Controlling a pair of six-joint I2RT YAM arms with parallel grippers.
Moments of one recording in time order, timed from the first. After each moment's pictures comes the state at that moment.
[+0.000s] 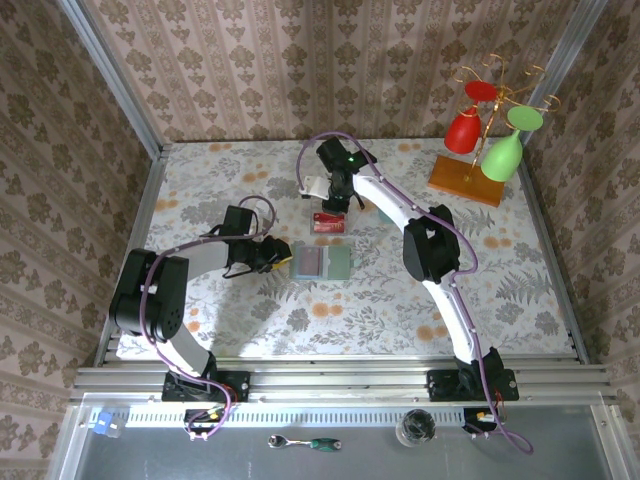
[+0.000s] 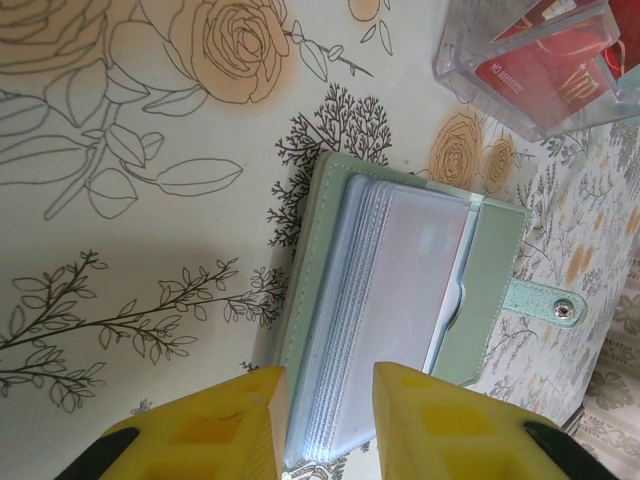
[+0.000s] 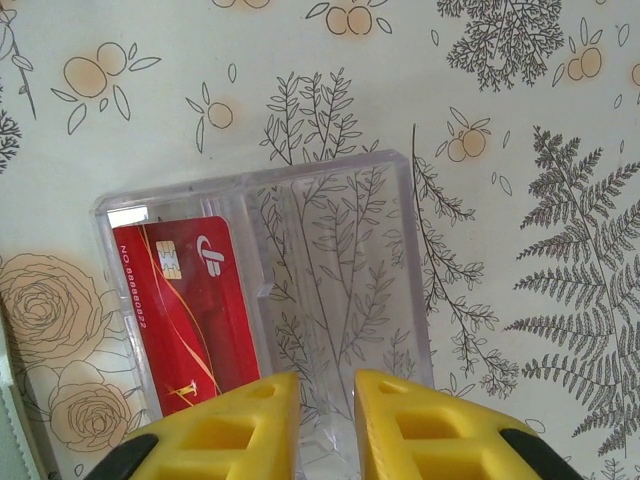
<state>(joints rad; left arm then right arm) -0.31 1.64 0.79 -0.18 0.60 -0.71 0.52 2.45 2.29 -1.02 -0.06 -0.83</state>
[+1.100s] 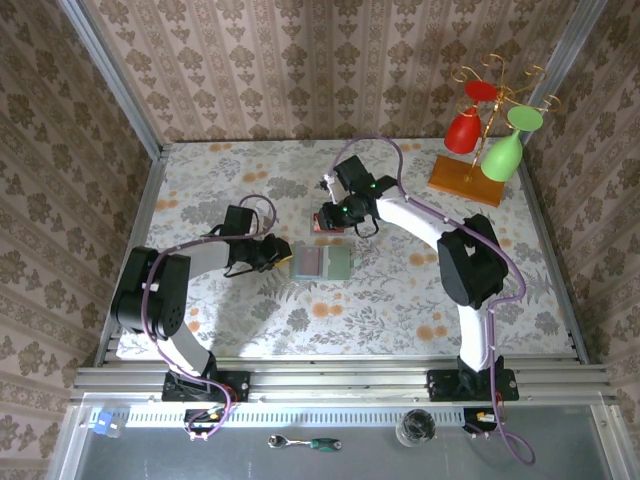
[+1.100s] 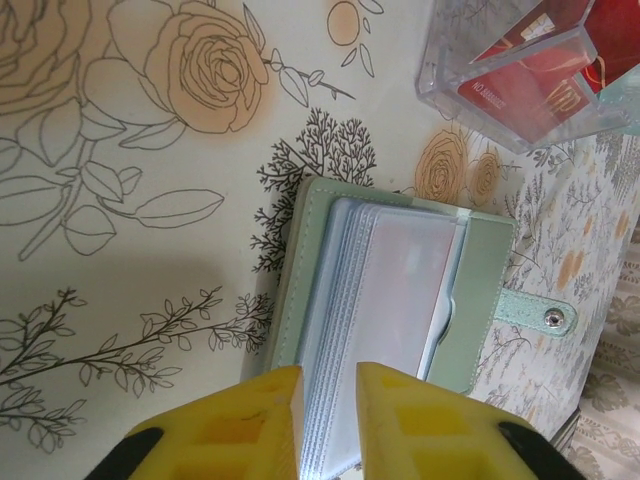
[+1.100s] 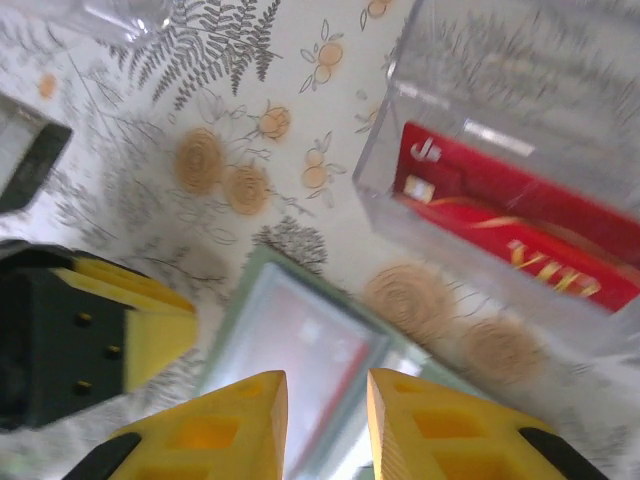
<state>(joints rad) -0.31 1.66 0.79 -0.13 0.61 -0.72 0.54 2.00 1.57 -0.56 -0.36 0.37</state>
